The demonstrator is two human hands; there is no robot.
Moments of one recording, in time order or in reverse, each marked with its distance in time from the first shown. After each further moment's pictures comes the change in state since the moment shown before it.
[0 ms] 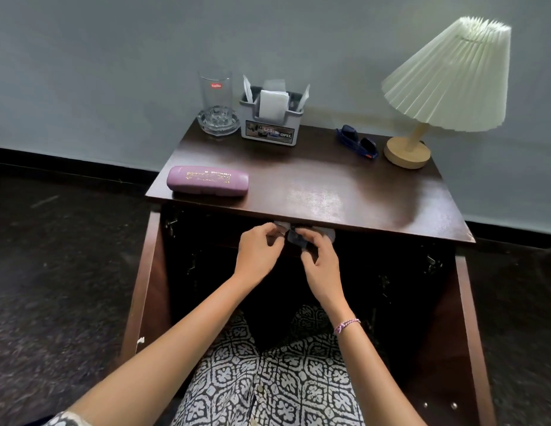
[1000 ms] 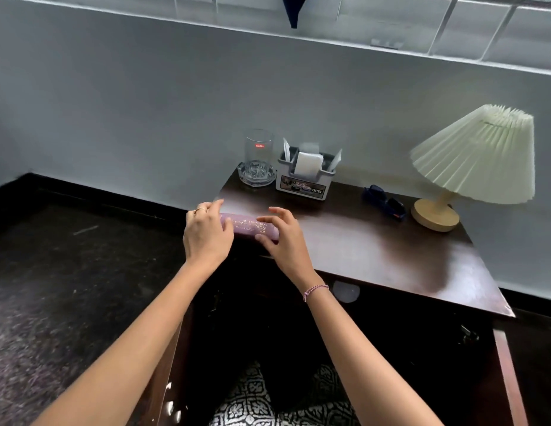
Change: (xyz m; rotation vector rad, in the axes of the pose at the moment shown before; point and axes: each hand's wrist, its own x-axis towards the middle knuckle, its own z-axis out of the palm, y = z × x) left_hand 0.067 -0.022 -0.138 0.467 0.418 -0.065; right_hand 0.099 -0.096 0.080 -0.195 -0.198 -0.330
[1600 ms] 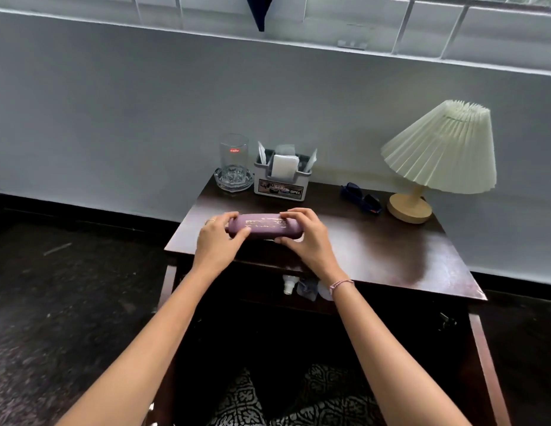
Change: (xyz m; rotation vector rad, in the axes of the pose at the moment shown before) left_hand 0.003 0.028 0.034 -0.333 -0.166 0.093; right_hand 0.000 0.046 -0.063 -0.055 0.123 -0.051
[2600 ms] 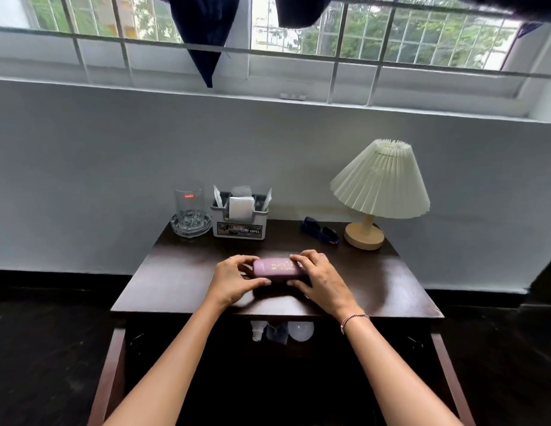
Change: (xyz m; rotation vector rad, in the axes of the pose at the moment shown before) left_hand 0.024 0.041 0.083 -0.286 -0.288 0.183; right_hand -0.022 0.075 -0.067 -0.546 -0.084 -0.054
